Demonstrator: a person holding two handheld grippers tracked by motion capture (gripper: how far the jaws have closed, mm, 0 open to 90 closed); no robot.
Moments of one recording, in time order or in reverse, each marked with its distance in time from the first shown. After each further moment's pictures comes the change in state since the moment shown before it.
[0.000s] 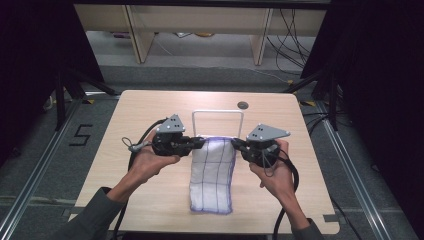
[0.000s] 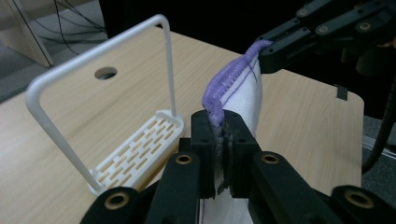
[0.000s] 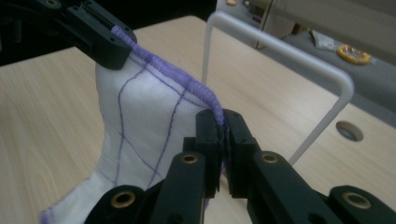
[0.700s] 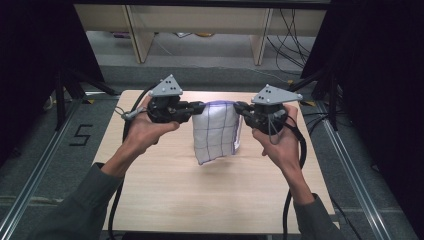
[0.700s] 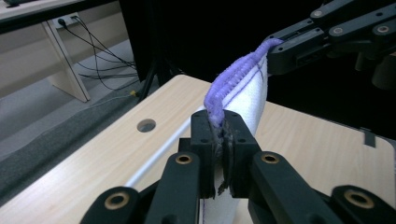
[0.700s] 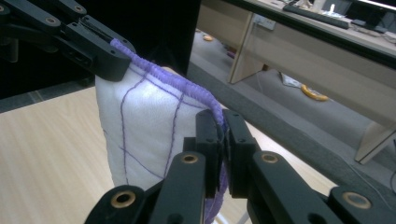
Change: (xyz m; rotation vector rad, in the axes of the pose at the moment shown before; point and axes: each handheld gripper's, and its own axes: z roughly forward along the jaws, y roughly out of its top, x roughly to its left) left arm 0.026 0.077 -0.018 -0.082 0.099 0.046; right arm -0.024 0.080 -0.021 -0.109 -0.098 -0.042
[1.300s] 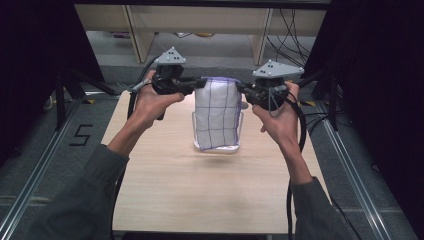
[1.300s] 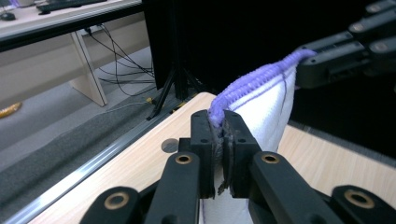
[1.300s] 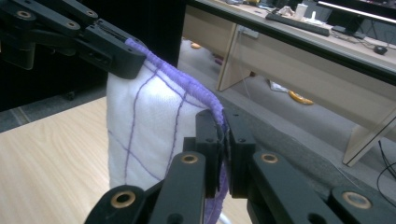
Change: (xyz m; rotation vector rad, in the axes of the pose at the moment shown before) left arm 0.037 0.039 0.018 -0.029 0.062 -0.059; right arm -0.028 0.034 0.014 -0.017 -0.032 0.040
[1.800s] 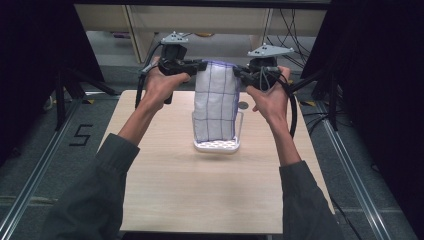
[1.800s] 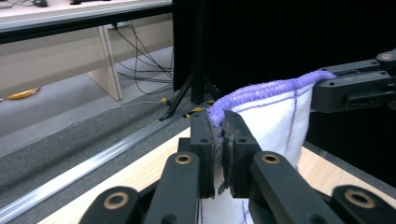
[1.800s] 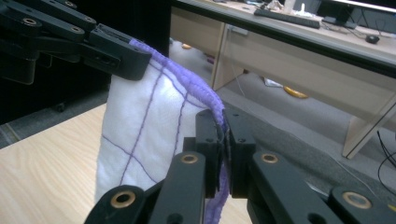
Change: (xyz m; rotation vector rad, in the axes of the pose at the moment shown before) left arm 0.036 0.014 0.035 -0.019 0.080 -0.105; right arm -0.030 0.017 0.043 0.001 -0.051 0.050
